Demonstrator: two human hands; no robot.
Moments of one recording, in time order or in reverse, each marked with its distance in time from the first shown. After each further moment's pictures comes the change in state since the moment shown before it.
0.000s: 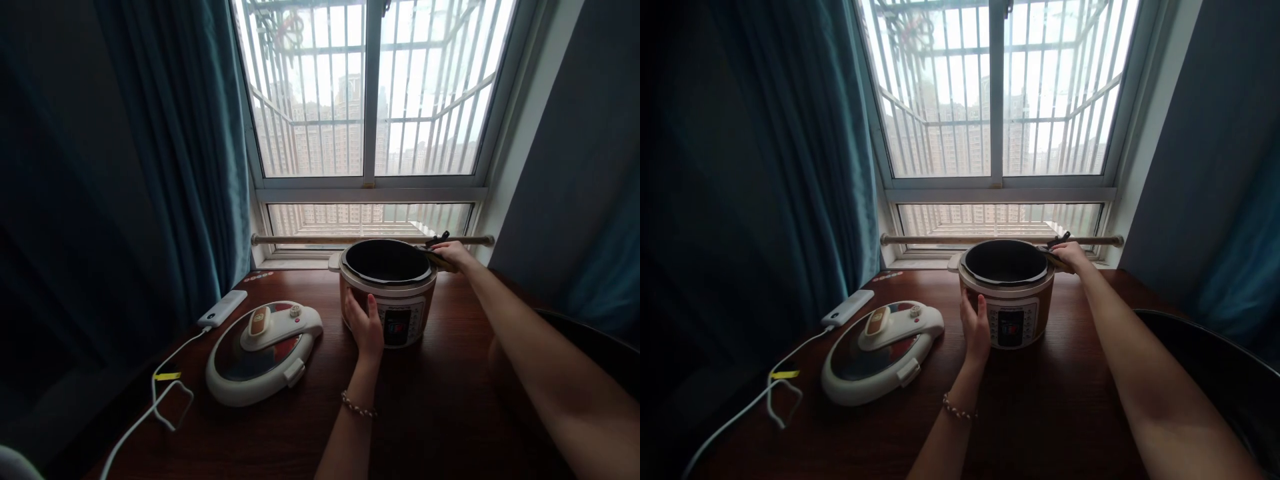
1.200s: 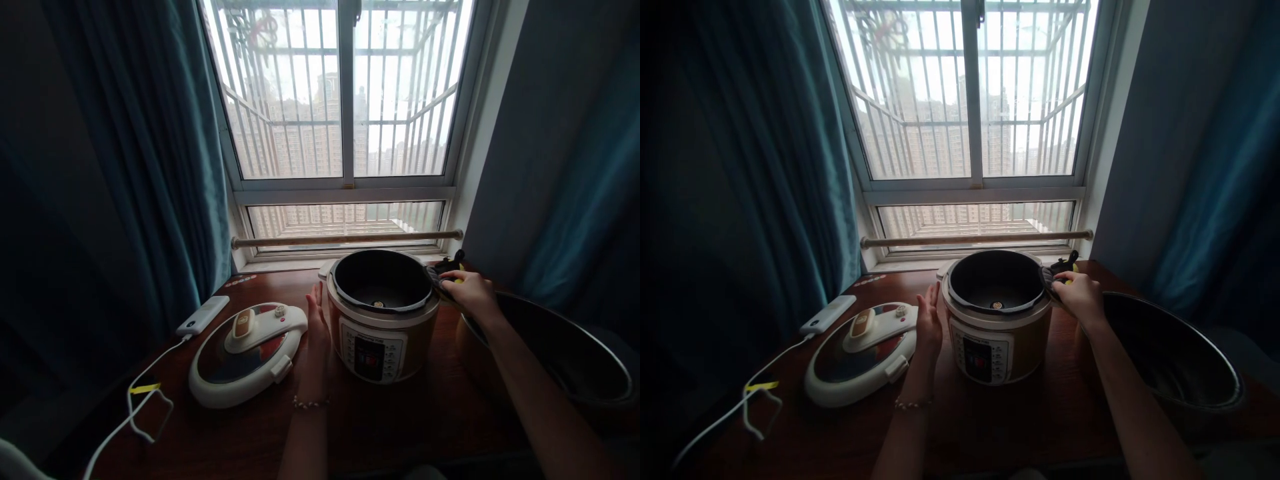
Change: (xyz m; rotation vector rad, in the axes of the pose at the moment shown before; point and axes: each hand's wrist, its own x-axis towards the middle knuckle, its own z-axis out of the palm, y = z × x) left_hand 0.016 0.014 -0.052 -0.847 -0.128 -0.273; right_hand -0.130 0.003 -0.098 -0.708 0.048 -0.057
